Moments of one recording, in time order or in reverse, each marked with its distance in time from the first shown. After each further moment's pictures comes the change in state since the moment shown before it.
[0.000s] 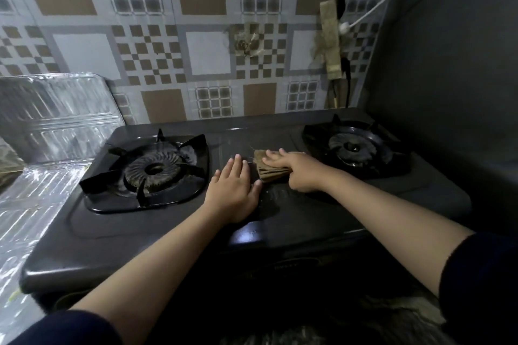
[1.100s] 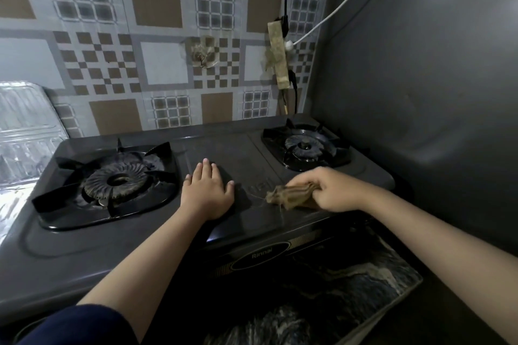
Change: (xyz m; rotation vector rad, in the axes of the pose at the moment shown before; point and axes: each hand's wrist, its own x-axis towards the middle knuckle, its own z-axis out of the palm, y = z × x) left_hand -0.004 -0.002 0.006 -0.009 -0.003 0.026; right_hand -0.147 -0.005 -0.008 0.193 0.089 0.096
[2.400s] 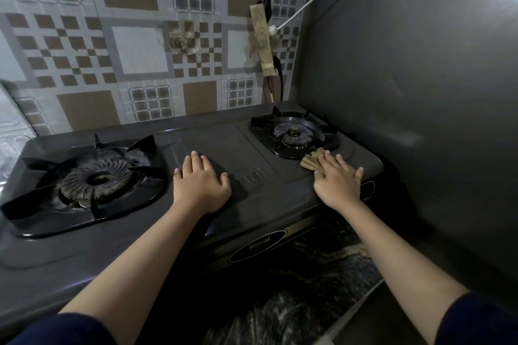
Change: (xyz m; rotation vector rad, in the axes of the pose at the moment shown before) left_hand 0.004 0.008 0.001 -0.013 0.038 -0.008; right_hand 0.019 0.065 0.039 -0.304 0.592 0.614
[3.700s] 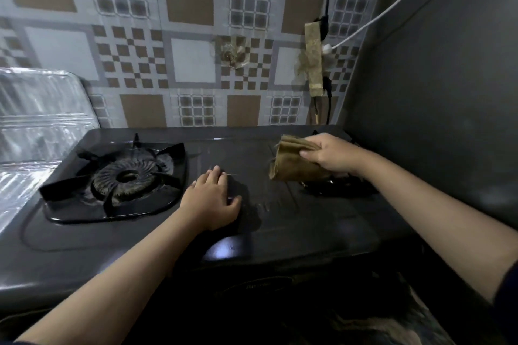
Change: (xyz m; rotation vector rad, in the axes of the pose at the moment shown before) left_hand 0.001 0.003 -0.016 0.051 -0.063 -0.002; right_hand 0.083 -0.082 -0.083 0.338 -0.568 -0.556
